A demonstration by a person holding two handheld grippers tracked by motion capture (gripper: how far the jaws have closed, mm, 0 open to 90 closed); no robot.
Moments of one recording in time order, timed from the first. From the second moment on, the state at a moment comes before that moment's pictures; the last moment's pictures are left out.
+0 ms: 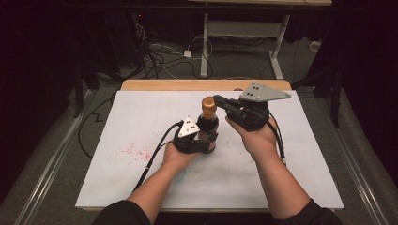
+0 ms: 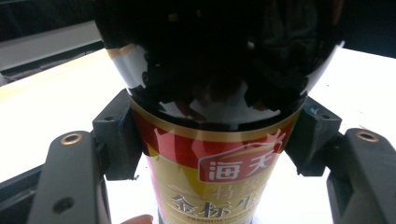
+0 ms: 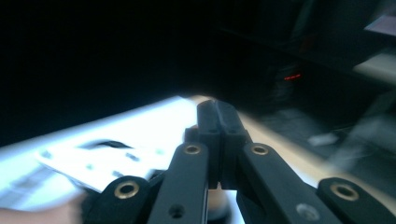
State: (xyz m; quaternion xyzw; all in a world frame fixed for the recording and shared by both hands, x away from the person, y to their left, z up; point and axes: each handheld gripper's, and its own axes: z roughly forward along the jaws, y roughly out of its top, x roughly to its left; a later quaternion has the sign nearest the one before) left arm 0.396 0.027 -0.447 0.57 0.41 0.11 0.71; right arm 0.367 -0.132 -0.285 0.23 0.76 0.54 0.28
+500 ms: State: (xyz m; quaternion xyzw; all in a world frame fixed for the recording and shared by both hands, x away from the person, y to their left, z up) left arm 0.394 0.019 -0.444 0.50 0.43 0.08 0.75; right arm 0.377 -0.145 -0.305 0.26 0.77 0.52 0.25
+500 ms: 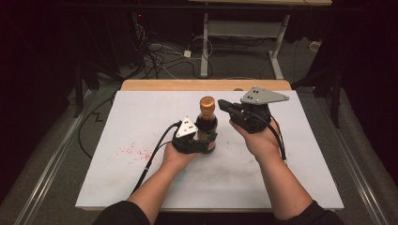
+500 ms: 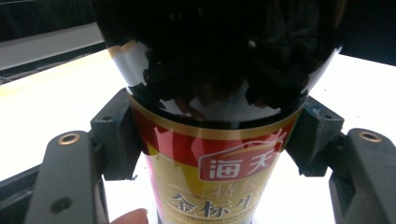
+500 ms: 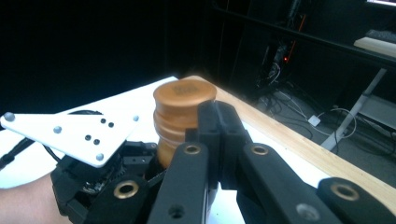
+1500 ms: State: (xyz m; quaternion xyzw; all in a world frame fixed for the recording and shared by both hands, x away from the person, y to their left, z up) left arm 0.394 0.028 -0.448 0.56 0.40 0.11 0.71; right arm 0.377 -0.137 -0.309 0.25 0.80 0.50 0.24
